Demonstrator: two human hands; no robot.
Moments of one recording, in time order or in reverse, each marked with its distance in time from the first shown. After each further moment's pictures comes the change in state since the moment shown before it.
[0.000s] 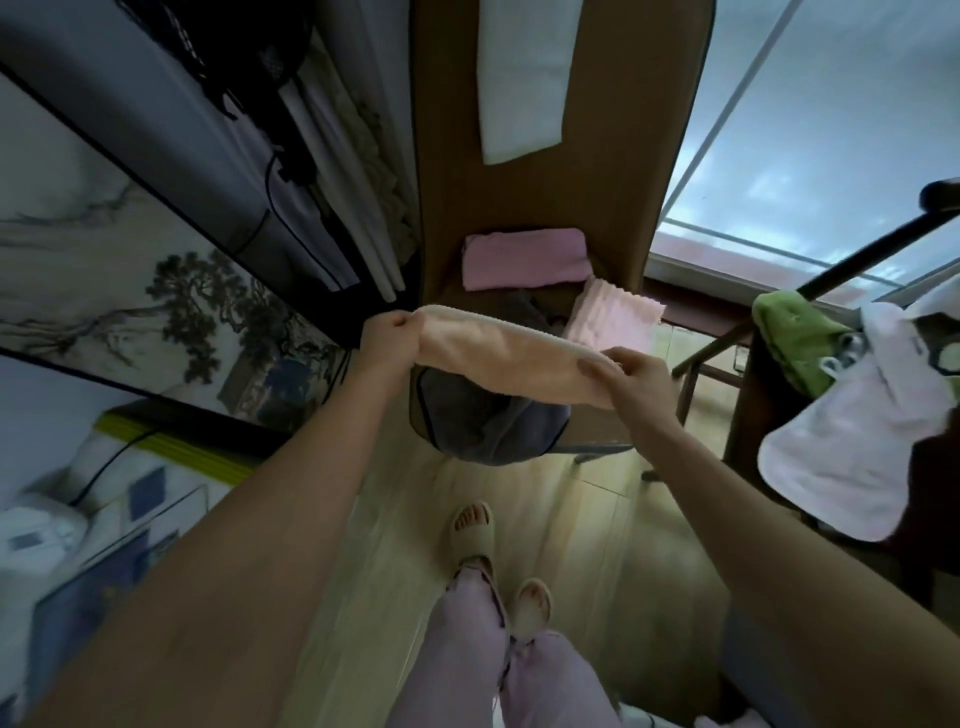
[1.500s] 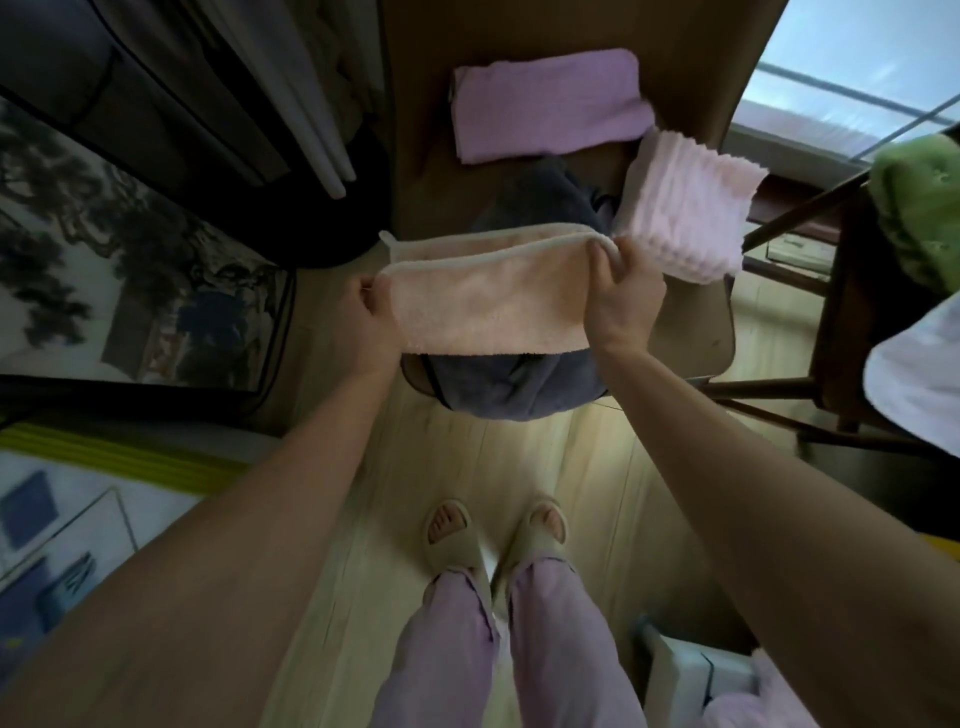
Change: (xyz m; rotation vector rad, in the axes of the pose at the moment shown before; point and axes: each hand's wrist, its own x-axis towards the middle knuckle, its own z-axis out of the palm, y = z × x) left_hand 0.138 -0.180 0.045 0.114 0.145 0.132; right_hand 0.094 0.084 0.154 -0.127 0.381 0.007
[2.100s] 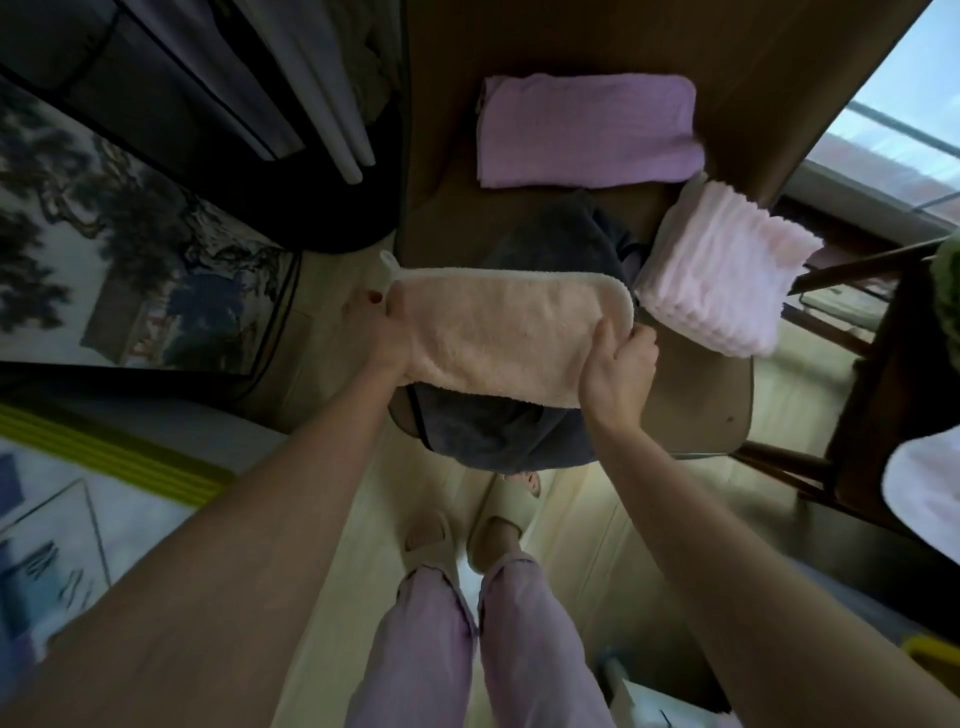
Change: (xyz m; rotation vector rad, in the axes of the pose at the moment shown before) left_hand 0.051 0.003 0.048 0.194 -0.004 -0.288; right_hand 0.025 0.025 0.024 -0.126 -0.123 0.325
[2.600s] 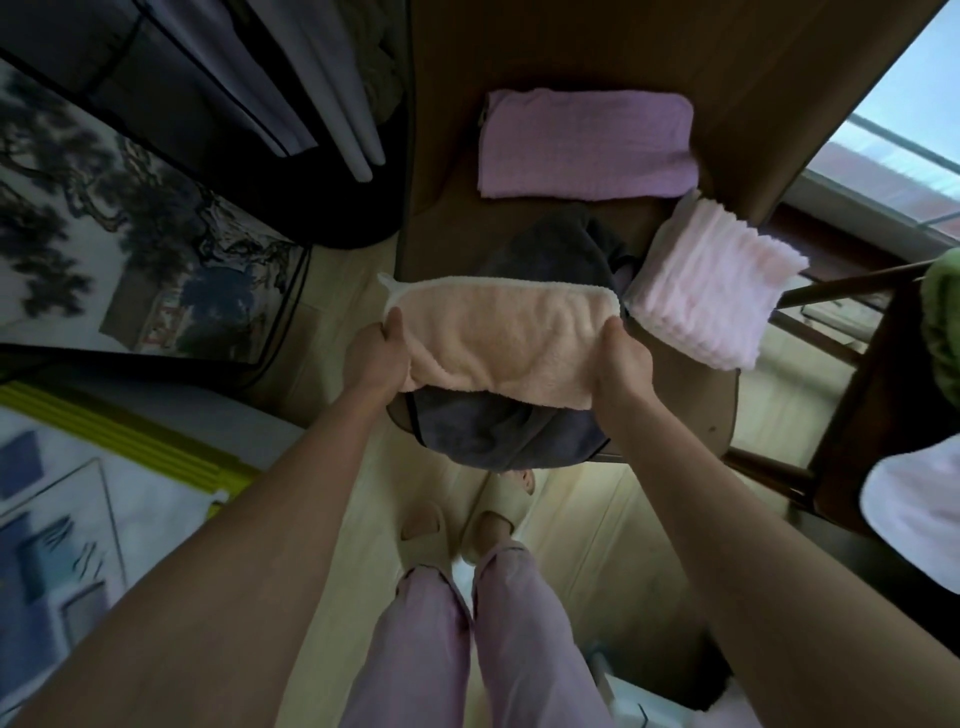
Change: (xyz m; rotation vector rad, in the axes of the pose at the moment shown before) left_hand -0.029 -0.001 -0.015 0.075 -0.204 -0.066; right_hand 0.018 -0.027 -0.025 0.331 -0.279 0.372
